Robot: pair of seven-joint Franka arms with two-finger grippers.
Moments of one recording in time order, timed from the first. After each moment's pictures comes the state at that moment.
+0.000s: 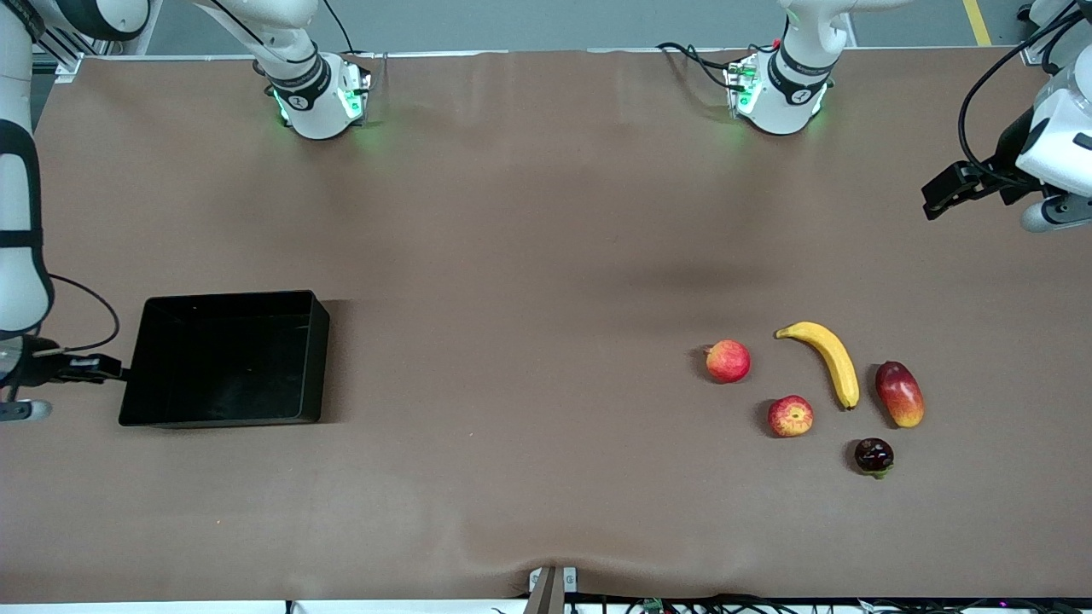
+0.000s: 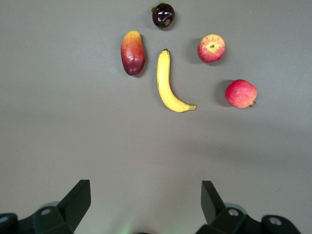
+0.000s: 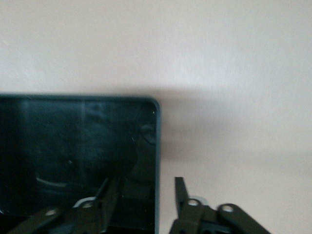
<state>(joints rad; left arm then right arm) 0.02 -0.10 -0.10 -1.71 0.07 1.57 -0.23 -0.31 0.61 -0.05 -1.44 0.14 2.00 -0.49</state>
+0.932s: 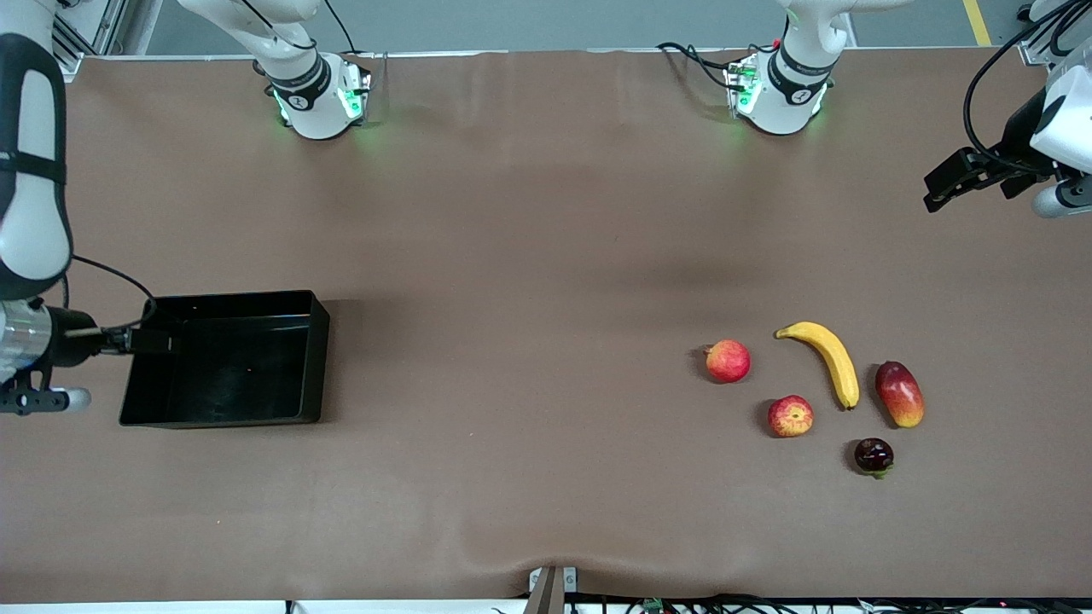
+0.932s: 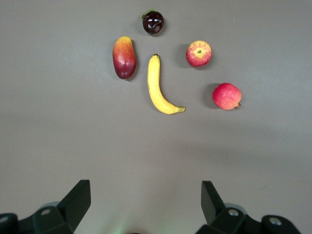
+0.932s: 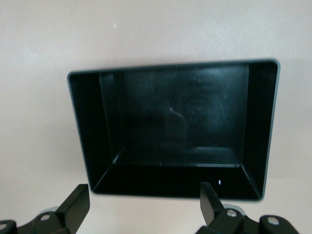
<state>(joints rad) 0.02 -0.11 -0.10 -1.66 0.04 1.55 -0.23 -0.12 0.44 -0.05 -1.40 0.14 1.62 -0.18</state>
